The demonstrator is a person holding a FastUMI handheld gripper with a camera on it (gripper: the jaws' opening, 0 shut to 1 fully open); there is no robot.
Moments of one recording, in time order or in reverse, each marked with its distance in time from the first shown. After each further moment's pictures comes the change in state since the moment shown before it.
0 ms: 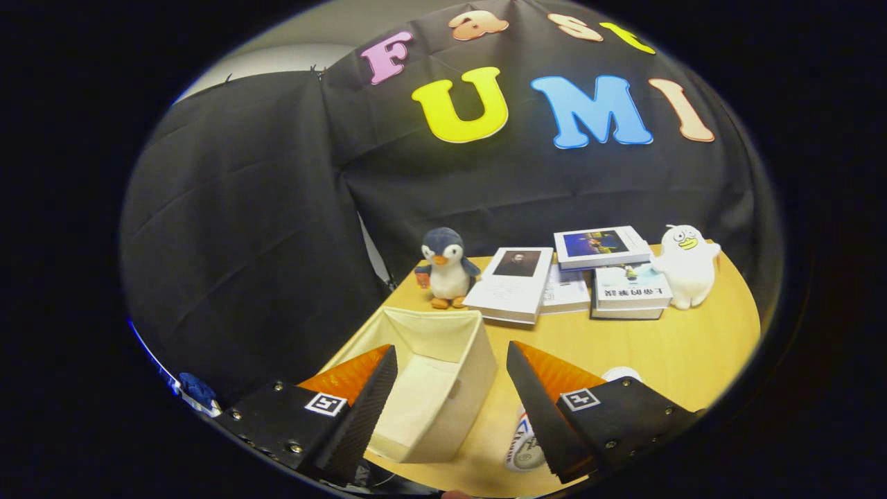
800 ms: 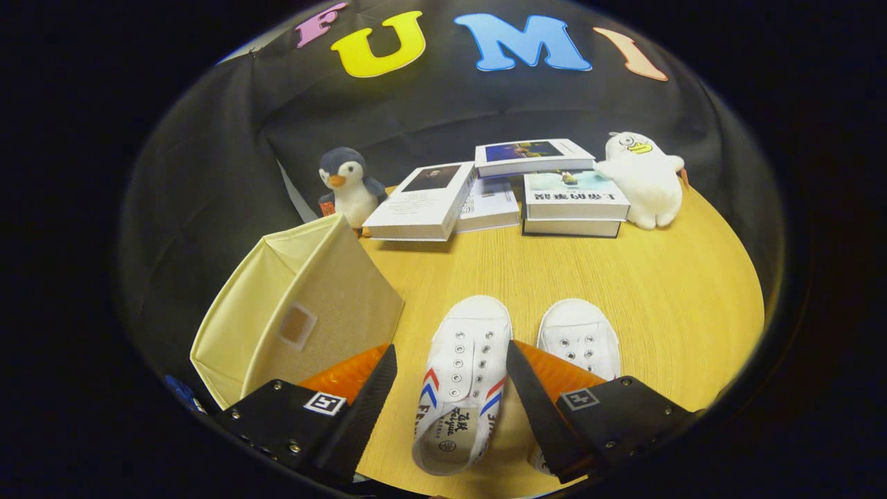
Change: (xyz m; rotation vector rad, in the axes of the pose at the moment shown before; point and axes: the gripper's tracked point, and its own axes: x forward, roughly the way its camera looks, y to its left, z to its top) arm 0.049 -0.107 -0.116 0.135 0.255 -0.168
